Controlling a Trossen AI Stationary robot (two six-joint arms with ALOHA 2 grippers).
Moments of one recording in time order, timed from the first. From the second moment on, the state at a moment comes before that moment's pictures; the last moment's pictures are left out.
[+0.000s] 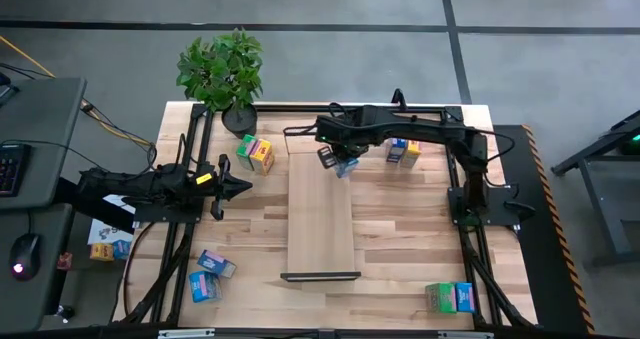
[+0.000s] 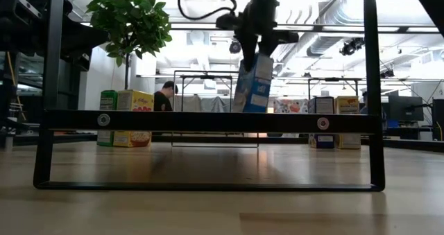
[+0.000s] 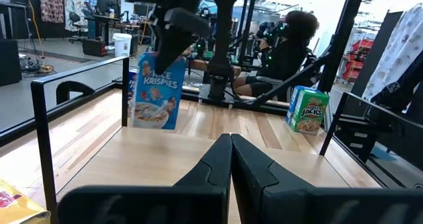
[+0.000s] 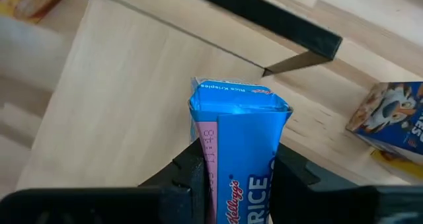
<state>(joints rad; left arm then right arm) -0.09 0.00 0.01 0.03 -0.14 -0.14 -0.18 1.97 1.94 -1.32 0.19 0.90</state>
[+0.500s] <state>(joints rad) -0.09 0.00 0.01 0.03 -0.14 -0.14 -0.20 2.00 1.94 -1.29 0.16 1.08</state>
